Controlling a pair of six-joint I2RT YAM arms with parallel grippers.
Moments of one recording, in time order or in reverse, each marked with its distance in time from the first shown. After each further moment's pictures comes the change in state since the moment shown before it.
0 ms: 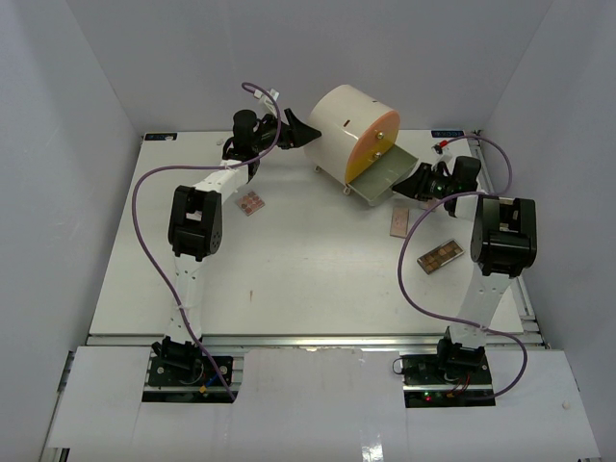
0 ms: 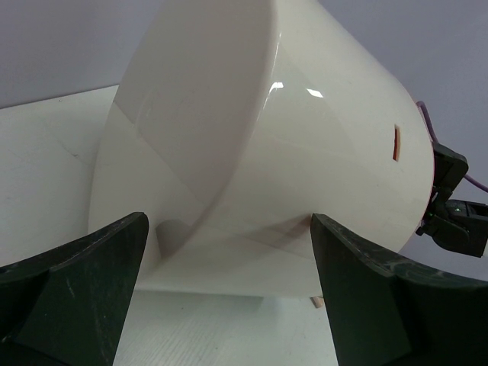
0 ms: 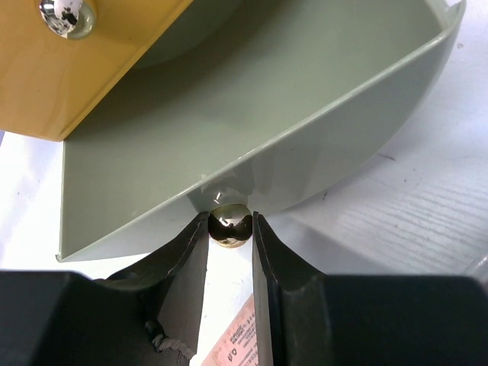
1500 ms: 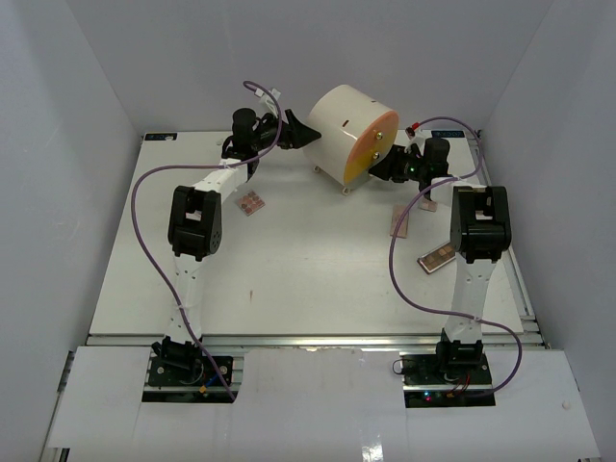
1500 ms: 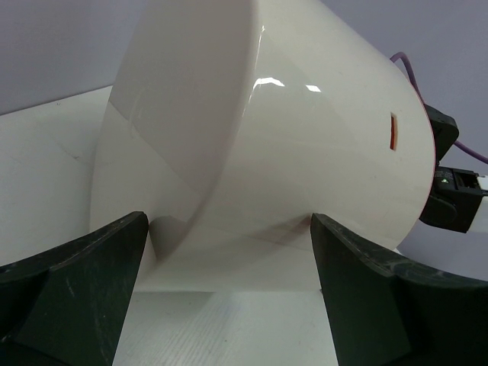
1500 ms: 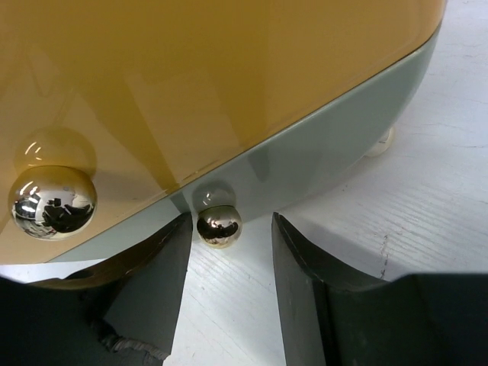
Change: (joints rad) left arm 0.000 0.003 0.020 -0.024 0.048 0.053; right arm 0.151 0.173 0.284 -0.033 0.143 0.052
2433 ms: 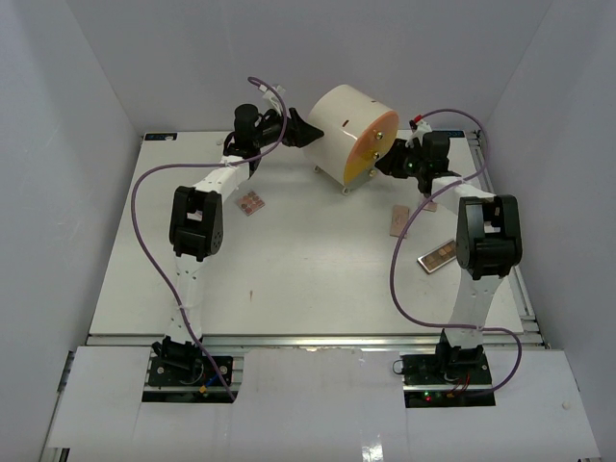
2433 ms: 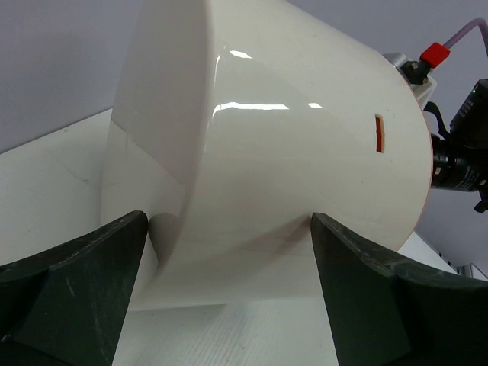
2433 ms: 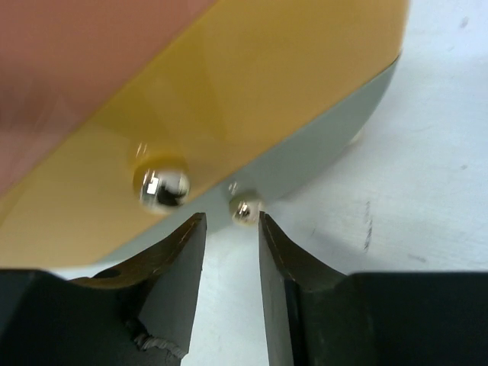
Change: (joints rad) left arm -0.013 0.002 0.047 -0.037 0.005 0.109; right arm 0.058 -0.201 -0.088 -0.098 0.275 -0.030
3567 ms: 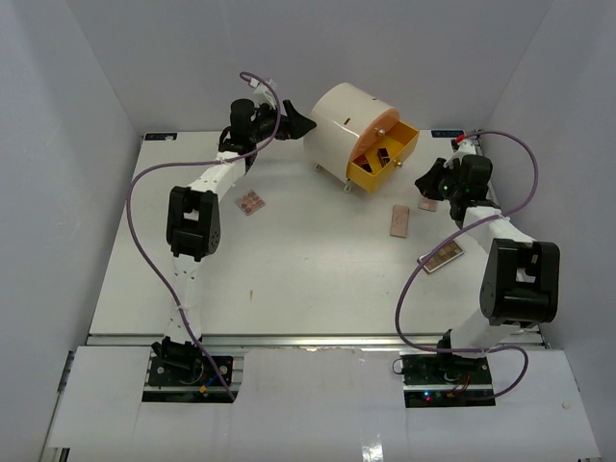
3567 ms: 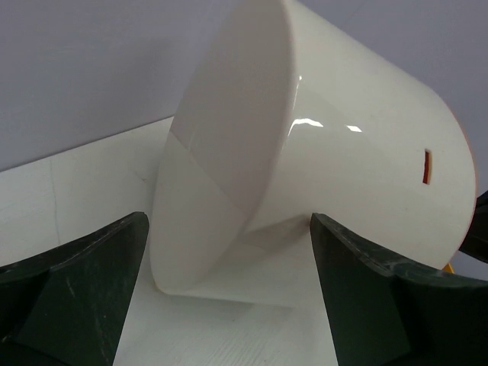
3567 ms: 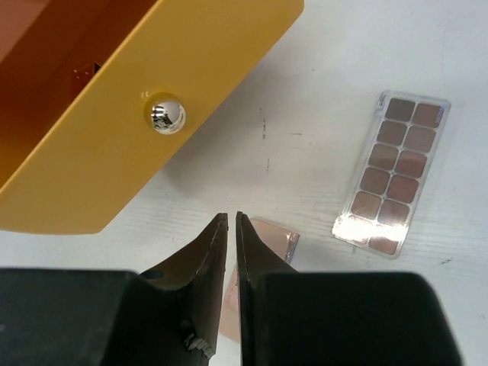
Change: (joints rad) left arm 0.019 -0.020 0.033 -0.116 -0.160 0.031; right arm -0.155 -0.416 -0.394 -0.035 0.074 -0.052
